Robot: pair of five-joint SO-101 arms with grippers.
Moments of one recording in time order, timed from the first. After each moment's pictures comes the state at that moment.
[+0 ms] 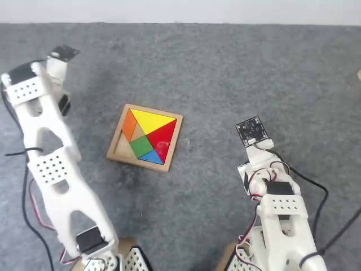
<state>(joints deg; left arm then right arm) -32.7 54.8 -59.6 98.2 -41.9 -3.8 -47.6 80.3 31.8 22.3</state>
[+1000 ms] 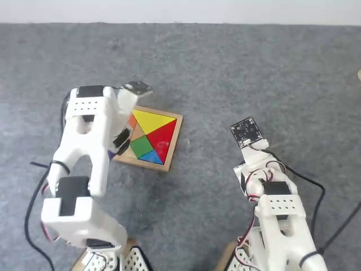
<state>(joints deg) -9.5 9.4 12.5 88.8 -25.7 -6.2 -47.6 80.3 31.8 22.4</state>
